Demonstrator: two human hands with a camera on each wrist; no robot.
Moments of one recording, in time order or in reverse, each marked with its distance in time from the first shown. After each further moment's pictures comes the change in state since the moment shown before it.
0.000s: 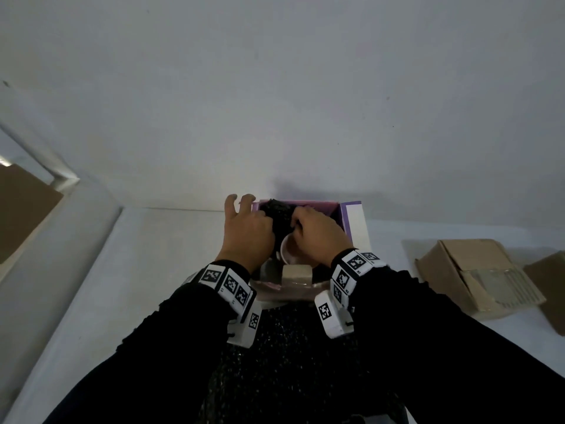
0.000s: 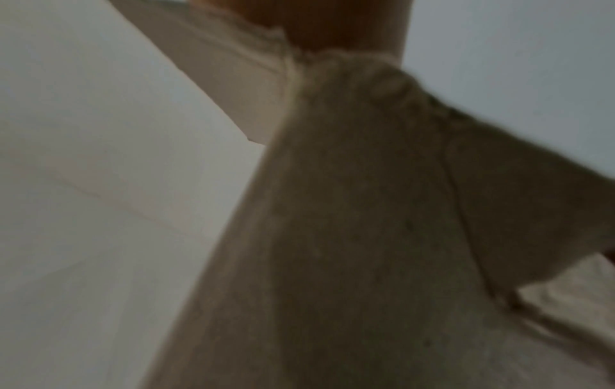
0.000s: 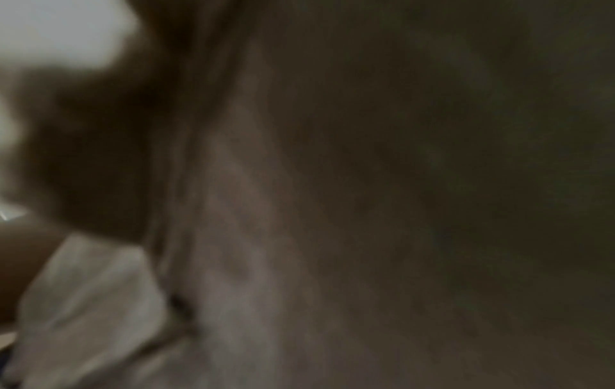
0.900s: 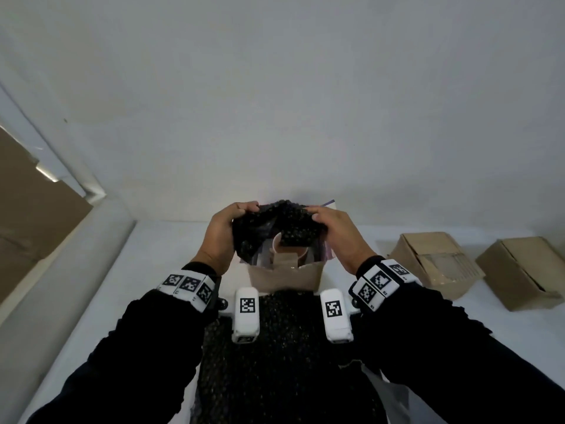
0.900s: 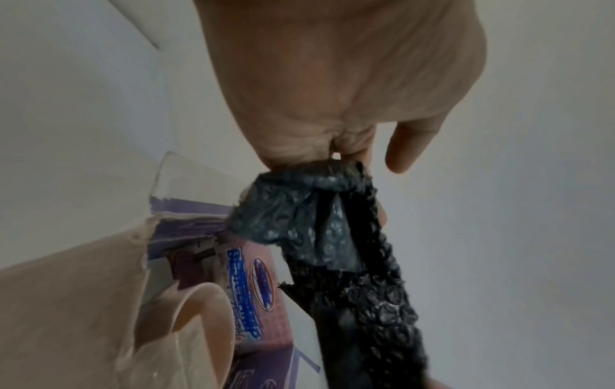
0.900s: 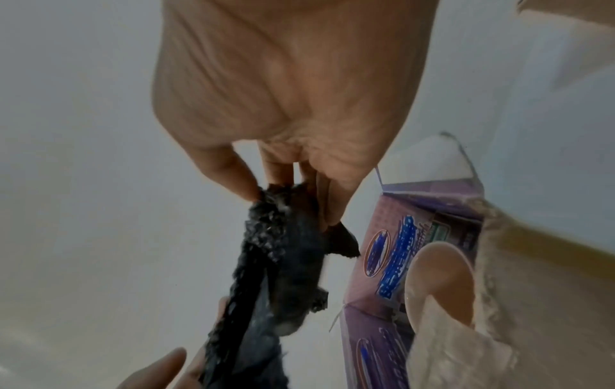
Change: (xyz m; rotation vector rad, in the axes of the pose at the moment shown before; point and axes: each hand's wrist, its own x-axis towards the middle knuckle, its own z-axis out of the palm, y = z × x) left_hand -0.058 -0.004 -0.104 -1.964 0.001 -0.484; right_hand -0.102 -0.032 -0.074 1.103 0.229 0.145
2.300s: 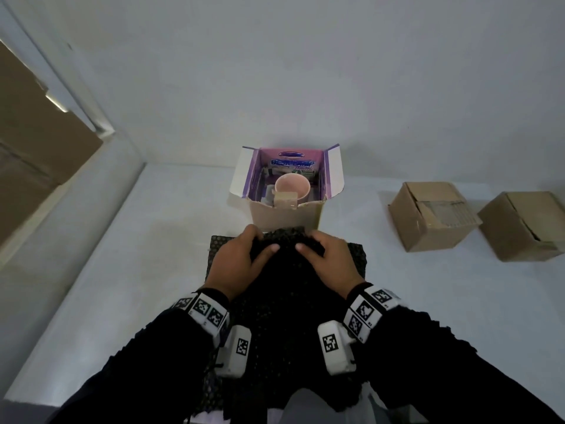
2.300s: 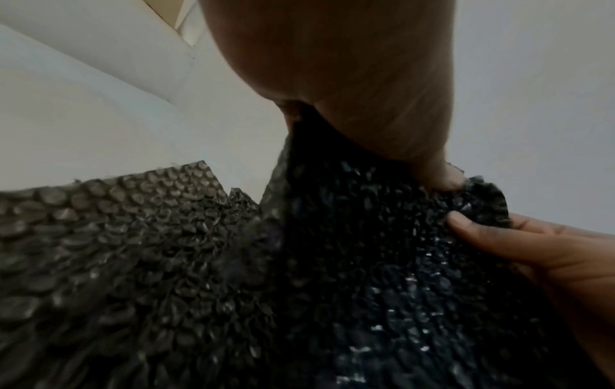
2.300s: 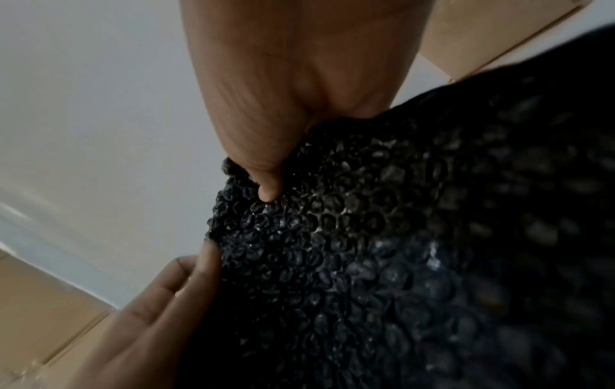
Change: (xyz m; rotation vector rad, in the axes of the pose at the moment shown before) left_hand -0.128 -0.111 -0.025 1.203 -0.021 0.347; right_hand -0.118 0.108 -0.005 -0.550 -0.082 -0.145
